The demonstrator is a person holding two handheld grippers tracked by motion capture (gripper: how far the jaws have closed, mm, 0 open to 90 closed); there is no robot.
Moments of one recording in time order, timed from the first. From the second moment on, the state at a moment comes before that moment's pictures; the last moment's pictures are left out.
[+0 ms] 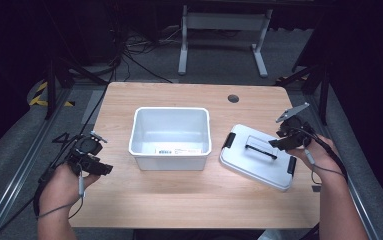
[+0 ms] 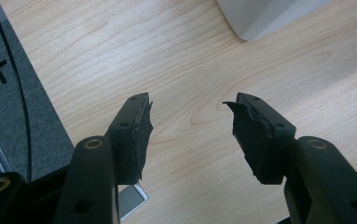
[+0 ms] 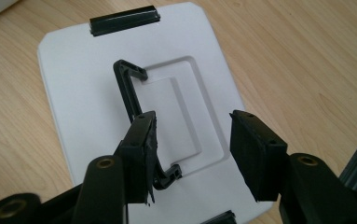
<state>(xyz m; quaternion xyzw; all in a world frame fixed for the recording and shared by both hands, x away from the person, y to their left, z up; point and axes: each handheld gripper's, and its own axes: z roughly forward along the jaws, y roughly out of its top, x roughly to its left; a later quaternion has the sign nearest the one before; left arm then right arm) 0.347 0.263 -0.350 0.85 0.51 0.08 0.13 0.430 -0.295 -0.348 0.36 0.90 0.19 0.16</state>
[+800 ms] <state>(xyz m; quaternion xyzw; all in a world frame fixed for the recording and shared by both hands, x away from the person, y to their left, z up) 0.350 0.256 -0.351 0.85 0.50 0.09 0.13 0.439 -0.263 -0.379 0.31 0.93 0.17 0.07</state>
